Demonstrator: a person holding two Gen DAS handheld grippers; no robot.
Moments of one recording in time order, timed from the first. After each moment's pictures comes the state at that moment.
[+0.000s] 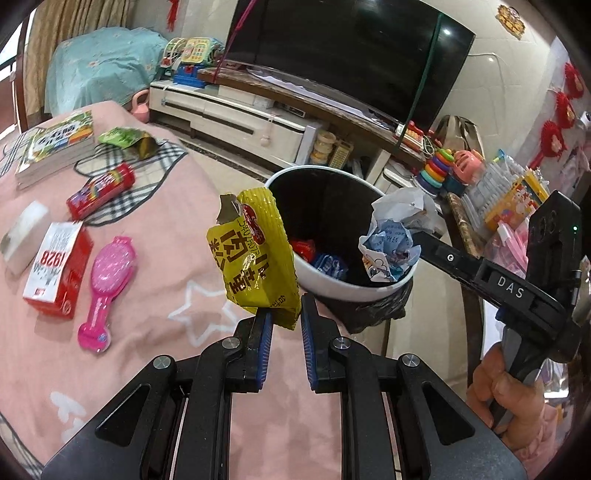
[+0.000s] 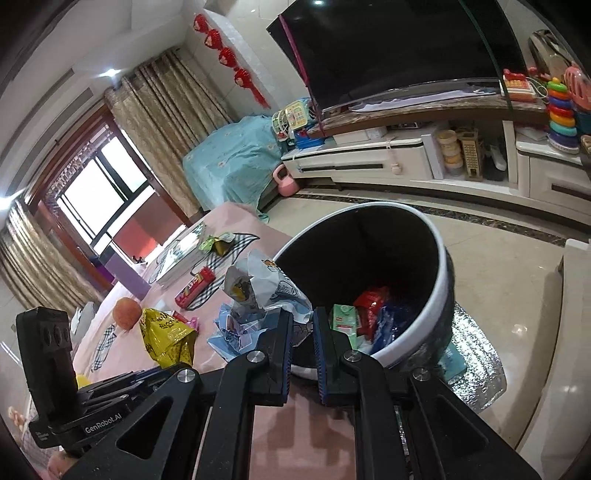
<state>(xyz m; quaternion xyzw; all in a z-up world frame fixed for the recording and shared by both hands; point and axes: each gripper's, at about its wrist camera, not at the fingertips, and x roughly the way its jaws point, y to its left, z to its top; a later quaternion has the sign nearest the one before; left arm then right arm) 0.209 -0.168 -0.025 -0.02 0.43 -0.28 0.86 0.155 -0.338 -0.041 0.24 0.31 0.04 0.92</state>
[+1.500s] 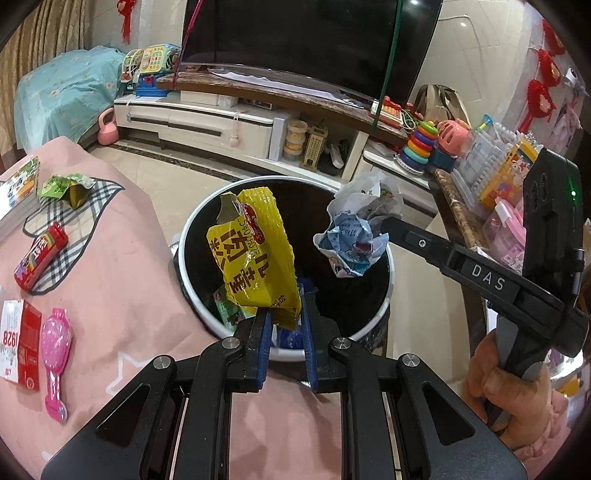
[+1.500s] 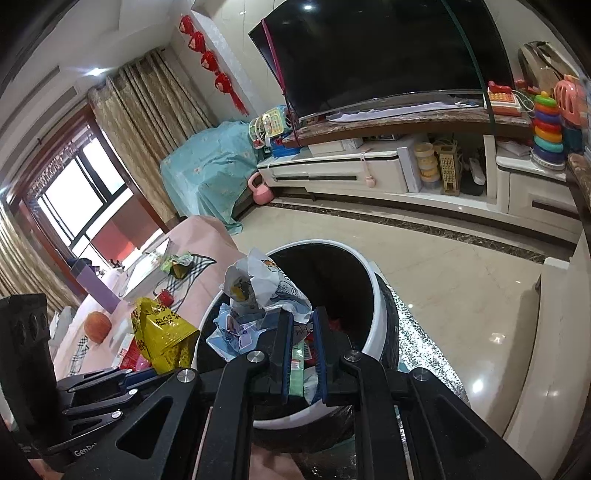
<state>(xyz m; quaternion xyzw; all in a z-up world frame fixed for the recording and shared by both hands) 0.233 -0.253 -0.020 0.05 0.43 -0.32 0.85 0.173 -0.374 -0.031 0.22 0.31 0.00 0.93</state>
